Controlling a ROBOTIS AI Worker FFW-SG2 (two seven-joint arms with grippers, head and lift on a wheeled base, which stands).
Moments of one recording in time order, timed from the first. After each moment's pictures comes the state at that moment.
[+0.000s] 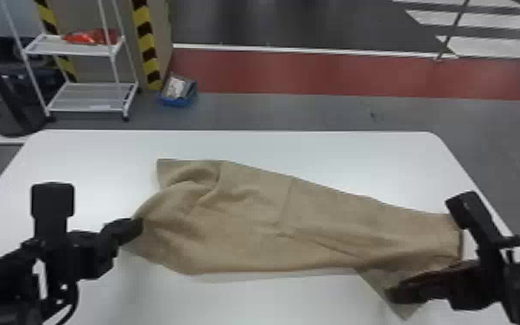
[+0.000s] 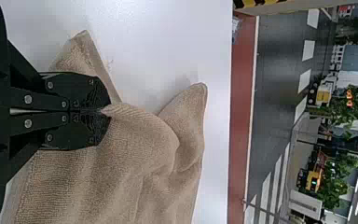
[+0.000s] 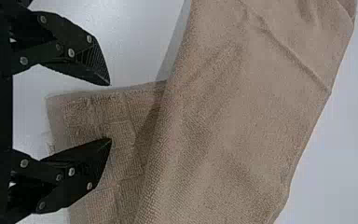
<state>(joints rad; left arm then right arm) 0.17 0.00 0.18 -2.00 -0.13 0.84 -0.54 0.10 -0.40 -0.03 -2.09 0.45 1.46 1.21</state>
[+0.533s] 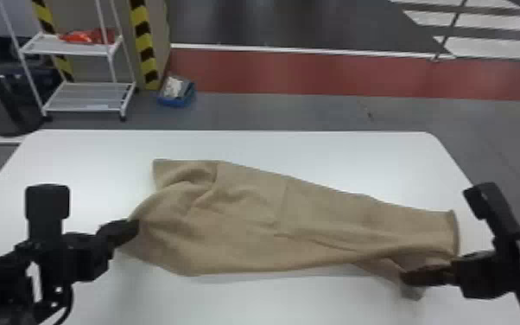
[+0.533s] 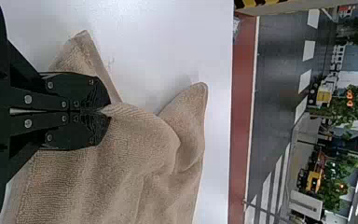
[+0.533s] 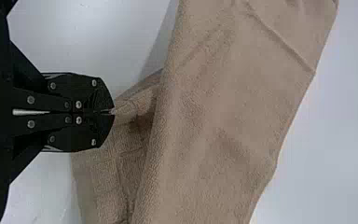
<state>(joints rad) 0.18 0.00 0.18 -2.01 -0.13 0.84 -0.54 0.08 -0.41 -0.12 -2.07 0.44 1.45 1.21</state>
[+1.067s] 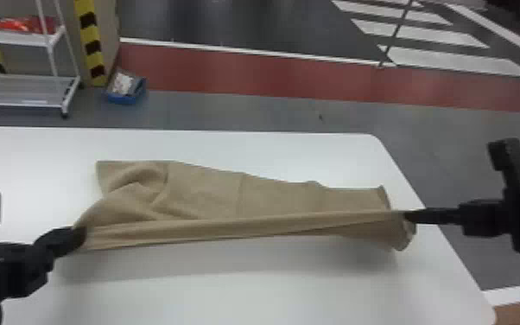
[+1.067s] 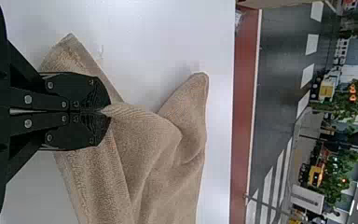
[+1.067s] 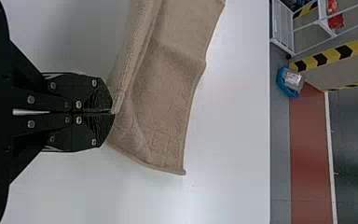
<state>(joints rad) 0.18 0.00 0.16 -2.02 -0.14 0.87 -0.55 -0.06 -0.50 -0.39 -1.85 0.34 1.21 1.21</state>
